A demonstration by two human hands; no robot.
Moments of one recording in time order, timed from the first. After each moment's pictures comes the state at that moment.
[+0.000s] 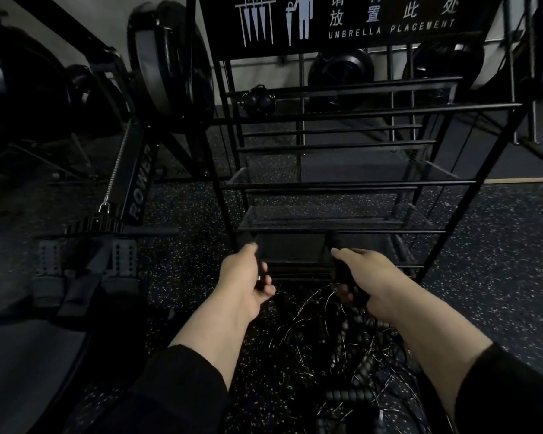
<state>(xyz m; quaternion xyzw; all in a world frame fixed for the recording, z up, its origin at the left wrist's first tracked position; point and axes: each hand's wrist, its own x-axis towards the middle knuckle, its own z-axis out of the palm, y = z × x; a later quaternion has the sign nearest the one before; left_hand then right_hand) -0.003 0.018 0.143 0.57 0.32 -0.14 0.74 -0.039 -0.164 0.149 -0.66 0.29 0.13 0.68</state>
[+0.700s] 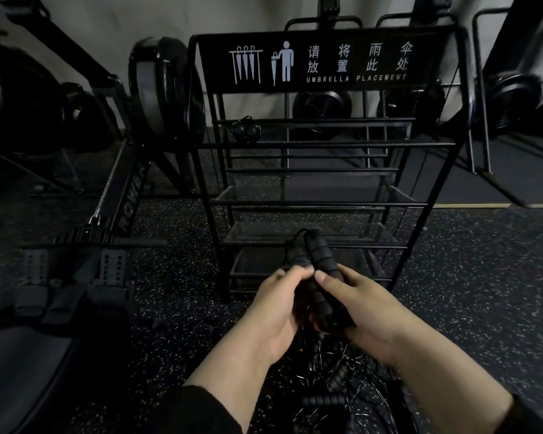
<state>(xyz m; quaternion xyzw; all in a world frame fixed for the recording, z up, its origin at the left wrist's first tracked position) -0.083 -0.036 0.164 0.53 0.08 -0.26 0.81 -0.127 -0.170 0.183 -0.57 0.12 0.13 0.80</state>
